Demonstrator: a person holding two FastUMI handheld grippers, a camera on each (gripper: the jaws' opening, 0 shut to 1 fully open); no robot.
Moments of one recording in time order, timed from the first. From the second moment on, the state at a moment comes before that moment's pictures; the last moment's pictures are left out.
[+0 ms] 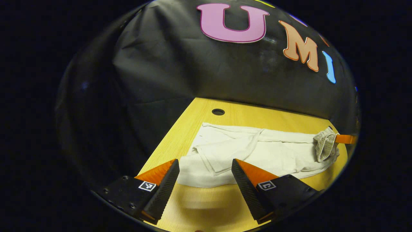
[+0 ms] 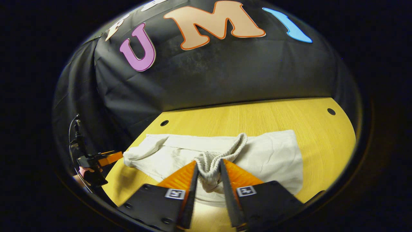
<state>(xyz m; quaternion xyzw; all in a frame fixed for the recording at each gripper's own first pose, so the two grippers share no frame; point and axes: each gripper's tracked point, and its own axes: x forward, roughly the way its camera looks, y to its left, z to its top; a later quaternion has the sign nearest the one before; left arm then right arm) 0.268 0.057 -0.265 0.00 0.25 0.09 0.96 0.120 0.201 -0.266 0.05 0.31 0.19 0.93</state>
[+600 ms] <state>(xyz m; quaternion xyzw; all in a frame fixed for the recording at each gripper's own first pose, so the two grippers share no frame) 0.267 0.058 -0.266 -0.02 0.29 0.07 0.95 0.136 0.149 -0.227 0.05 0.25 0.07 0.96</state>
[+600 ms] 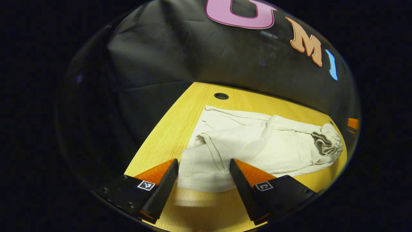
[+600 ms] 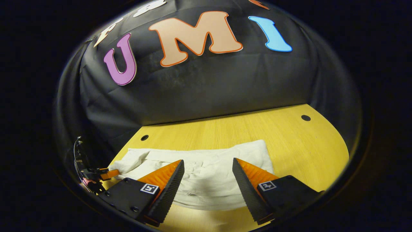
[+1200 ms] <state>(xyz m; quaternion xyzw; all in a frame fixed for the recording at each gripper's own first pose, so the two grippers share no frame) 0.274 0.042 -0.258 -0.06 0.28 0.09 0.95 0.110 0.136 -0.207 0.05 0.24 0.06 0.97</state>
